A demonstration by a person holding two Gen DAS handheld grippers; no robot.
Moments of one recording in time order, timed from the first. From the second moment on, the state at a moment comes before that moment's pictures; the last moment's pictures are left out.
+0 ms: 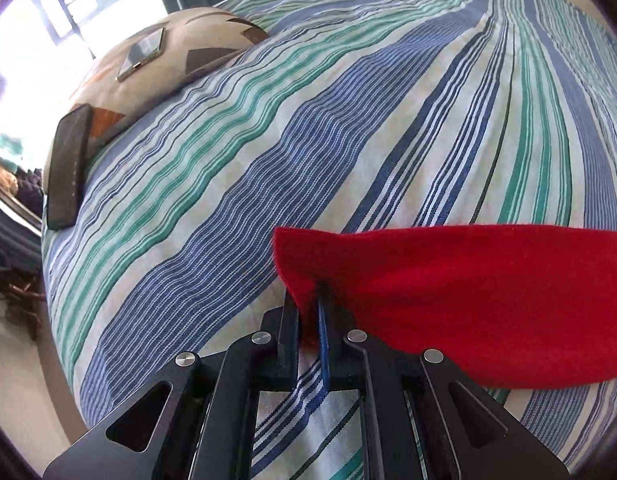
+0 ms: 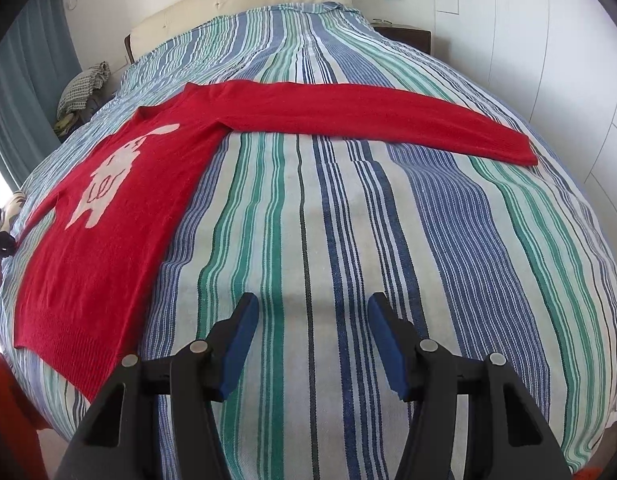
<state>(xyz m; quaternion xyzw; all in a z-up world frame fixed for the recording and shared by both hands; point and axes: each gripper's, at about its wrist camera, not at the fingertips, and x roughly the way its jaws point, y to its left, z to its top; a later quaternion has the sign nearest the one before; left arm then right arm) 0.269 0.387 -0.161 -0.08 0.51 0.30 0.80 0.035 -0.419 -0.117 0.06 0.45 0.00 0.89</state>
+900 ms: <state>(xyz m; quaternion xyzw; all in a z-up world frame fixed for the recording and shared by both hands) 0.101 0.119 -0.098 -0.05 0.46 0.01 0.89 0.009 -0.403 -0.080 0.11 0.40 0.02 0.91</state>
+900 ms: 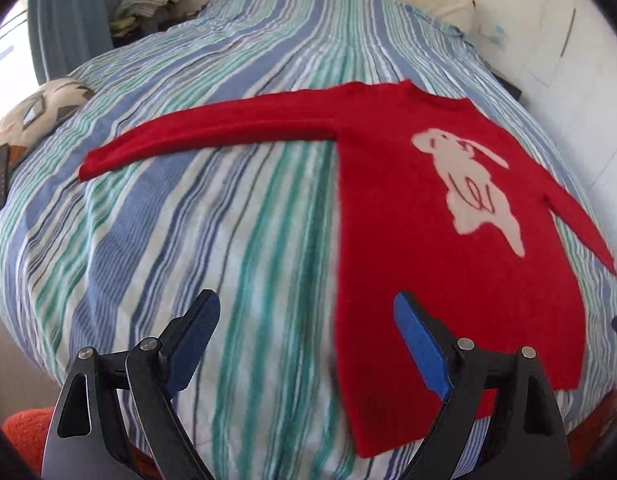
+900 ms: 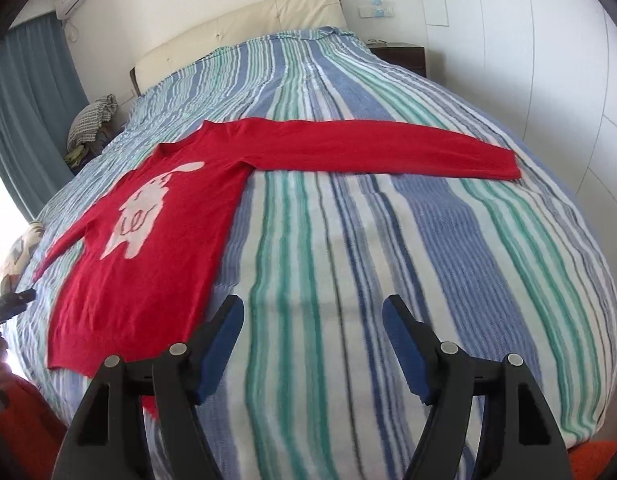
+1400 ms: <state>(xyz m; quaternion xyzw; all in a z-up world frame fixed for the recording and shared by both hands) 0.056 0.126 -0.132 0.01 0.48 0.07 0.87 -0.011 -0.351 -0.117 0.02 0.49 0.01 0.87</state>
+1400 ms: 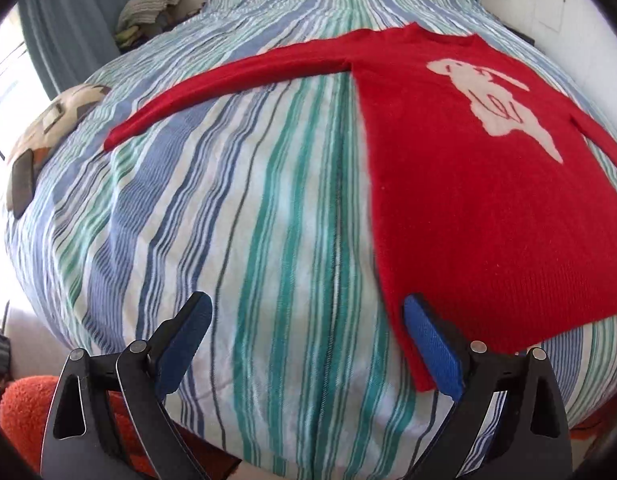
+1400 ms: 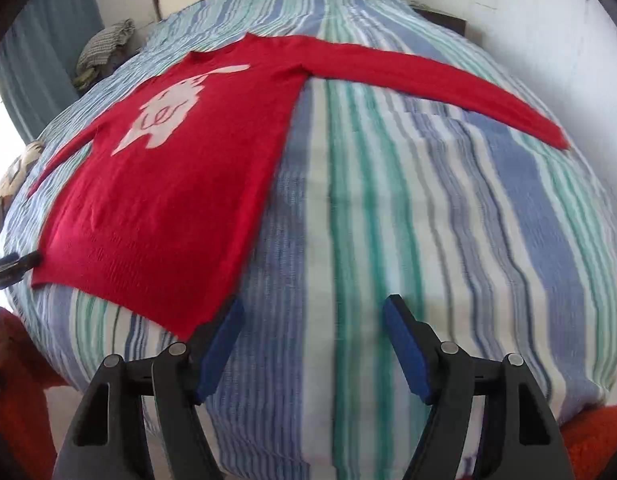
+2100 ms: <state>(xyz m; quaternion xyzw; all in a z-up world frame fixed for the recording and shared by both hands) 0.093 0.166 -0.162 -0.07 0.46 0.14 0.87 -0.003 -0.442 -0.133 0.15 0.45 -0.12 0.87</state>
